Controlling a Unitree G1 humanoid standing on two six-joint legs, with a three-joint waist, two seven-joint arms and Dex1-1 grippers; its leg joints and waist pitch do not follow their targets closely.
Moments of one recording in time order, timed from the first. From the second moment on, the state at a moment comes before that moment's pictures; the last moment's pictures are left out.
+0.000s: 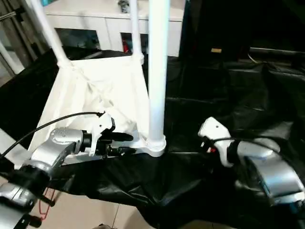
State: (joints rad) left arm -0.57 0.37 -0.32 0.64 -0.18 0.11 -1.13; right arm -0.21 -0.73 0.11 -0.04 0.19 0.46 1.02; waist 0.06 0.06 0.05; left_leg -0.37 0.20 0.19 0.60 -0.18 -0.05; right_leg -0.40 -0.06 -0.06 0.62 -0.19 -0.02
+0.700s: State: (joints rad) left arm -0.69 0.36 -0.34 0.81 -0.10 0.10 -1.27; right arm -0.29 -0.67 0.17 -0.01 0.20 0.47 1.05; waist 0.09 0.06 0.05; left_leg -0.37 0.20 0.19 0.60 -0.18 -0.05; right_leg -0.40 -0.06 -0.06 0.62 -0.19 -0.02
